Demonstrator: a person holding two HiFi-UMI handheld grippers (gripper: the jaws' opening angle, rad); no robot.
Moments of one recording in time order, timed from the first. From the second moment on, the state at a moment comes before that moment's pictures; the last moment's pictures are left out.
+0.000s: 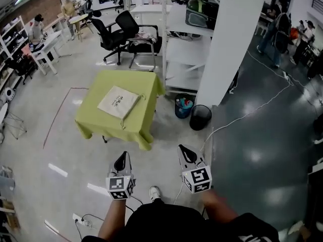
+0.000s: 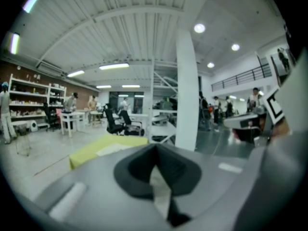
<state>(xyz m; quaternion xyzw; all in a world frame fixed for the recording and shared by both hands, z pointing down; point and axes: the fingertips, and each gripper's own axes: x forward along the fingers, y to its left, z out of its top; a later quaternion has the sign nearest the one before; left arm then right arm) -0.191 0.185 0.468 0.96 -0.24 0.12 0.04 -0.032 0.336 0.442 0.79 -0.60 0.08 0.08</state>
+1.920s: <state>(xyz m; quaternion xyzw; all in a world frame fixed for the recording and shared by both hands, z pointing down) -0.054 -0.013 0.545 0.91 -0.34 0.22 0.09 0.145 0.070 0.465 0.72 -0.68 0.05 0.14</state>
